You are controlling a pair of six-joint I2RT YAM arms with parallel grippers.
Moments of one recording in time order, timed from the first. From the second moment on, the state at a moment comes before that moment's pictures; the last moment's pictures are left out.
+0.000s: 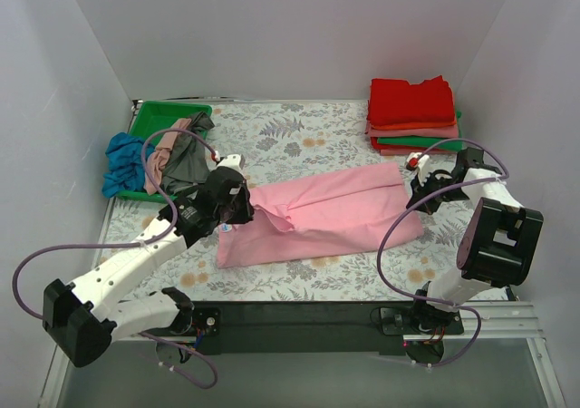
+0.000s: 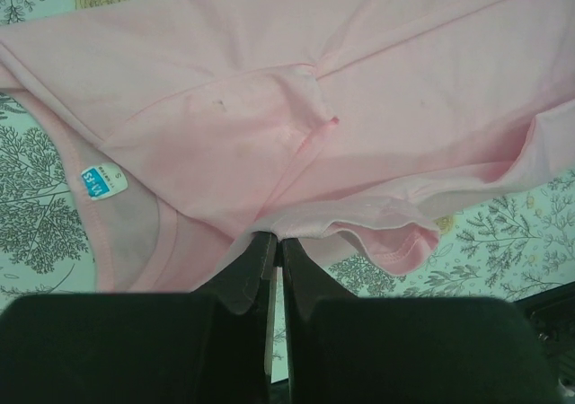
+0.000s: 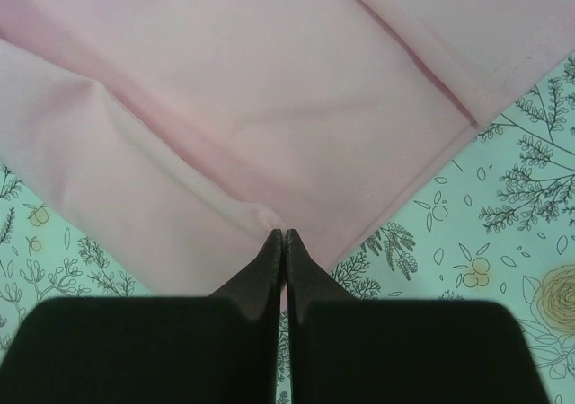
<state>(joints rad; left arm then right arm) -0.71 1.07 0.92 -0.61 -0.20 -0.60 -0.28 1.58 1.01 -0.81 -0.76 -1.15</state>
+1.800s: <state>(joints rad) -0.47 1.24 0.91 -0.58 -0.02 -0.50 -0.28 1.66 0.98 -0.54 -0.73 -0.91</state>
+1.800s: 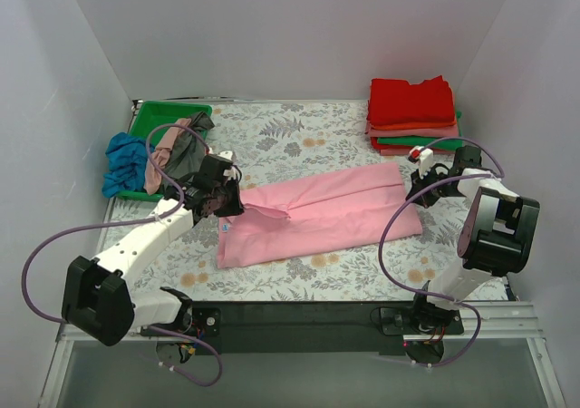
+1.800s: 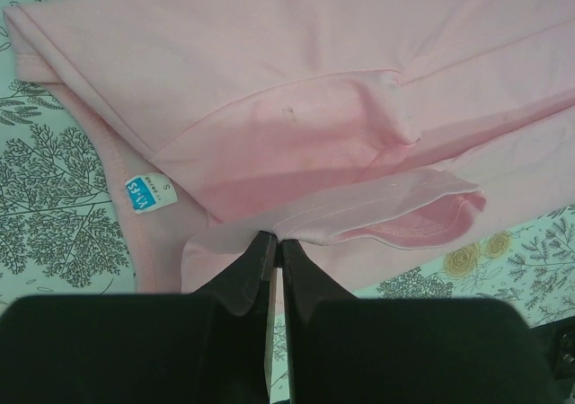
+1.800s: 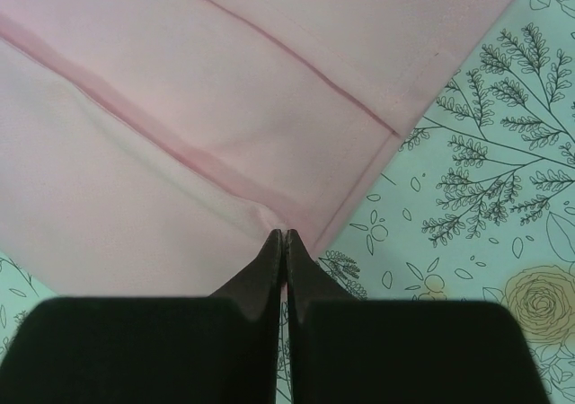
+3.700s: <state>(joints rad) -0.35 0.85 0.81 -0.53 0.06 -0.53 0.32 1.39 0.98 -0.78 -0.81 -1.09</state>
